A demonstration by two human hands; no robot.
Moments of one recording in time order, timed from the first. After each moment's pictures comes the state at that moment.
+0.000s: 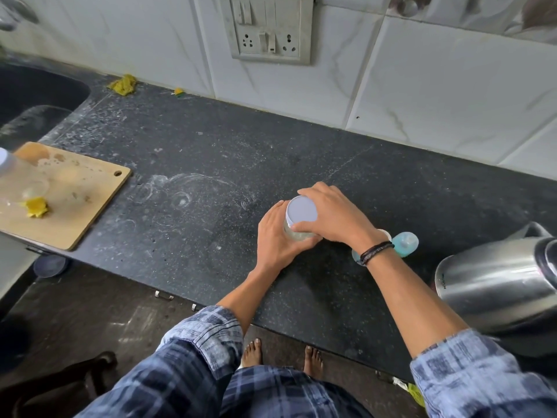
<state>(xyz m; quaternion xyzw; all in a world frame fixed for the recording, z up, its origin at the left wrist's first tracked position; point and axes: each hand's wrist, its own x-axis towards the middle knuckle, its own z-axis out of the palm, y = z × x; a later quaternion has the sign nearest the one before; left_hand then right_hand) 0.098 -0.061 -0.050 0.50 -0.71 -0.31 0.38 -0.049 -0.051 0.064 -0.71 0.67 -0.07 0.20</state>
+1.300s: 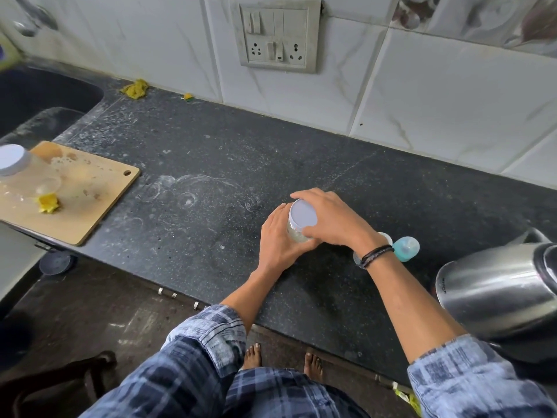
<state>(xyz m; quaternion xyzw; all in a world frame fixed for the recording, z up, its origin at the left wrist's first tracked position) 0.099 -0.058 -0.051 0.51 -0.72 -0.30 0.36 -0.041 -0.044 0.074 -0.72 0.65 -0.08 0.24</state>
